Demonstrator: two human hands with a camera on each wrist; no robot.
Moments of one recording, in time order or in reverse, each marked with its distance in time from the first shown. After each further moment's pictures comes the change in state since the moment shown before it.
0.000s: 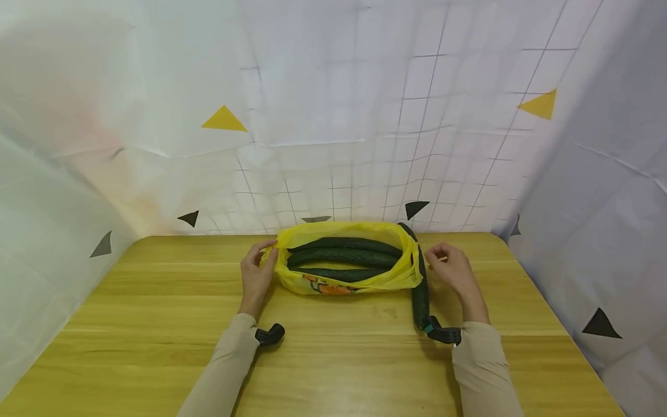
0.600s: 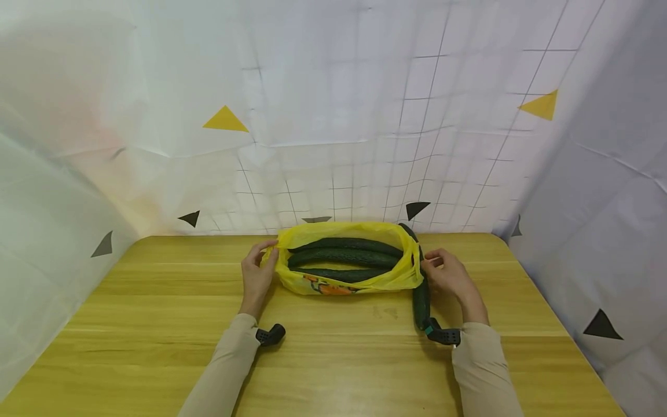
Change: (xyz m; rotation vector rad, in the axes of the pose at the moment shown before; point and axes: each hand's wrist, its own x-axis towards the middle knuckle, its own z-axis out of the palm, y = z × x) left_hand 0.000 0.001 0.000 0.015 0.004 -0.020; right_hand -0.001 0.002 0.005 0.064 -0.187 0.050
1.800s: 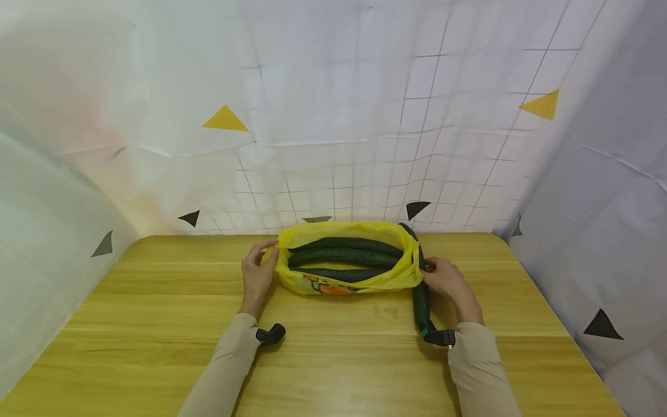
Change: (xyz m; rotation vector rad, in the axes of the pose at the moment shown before) left_hand 0.001 0.001 0.000 -0.020 -0.008 -0.007; right_hand 0.007 0.000 0.009 -0.244 -0.035 0.028
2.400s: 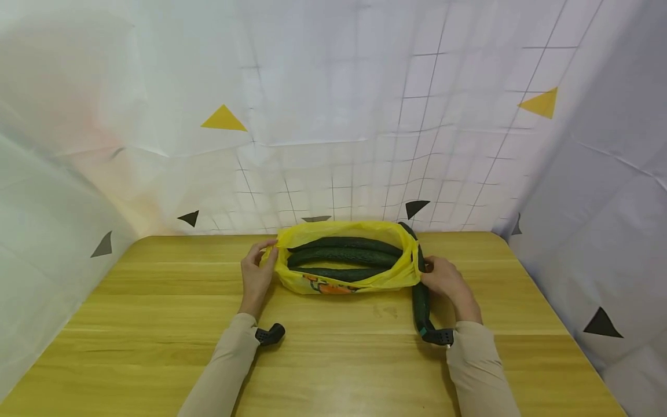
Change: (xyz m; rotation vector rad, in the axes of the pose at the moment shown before) left_hand -0.002 0.000 0.001 0.012 0.003 0.001; right_hand 0.000 -0.003 0.000 -0.034 0.011 0.002
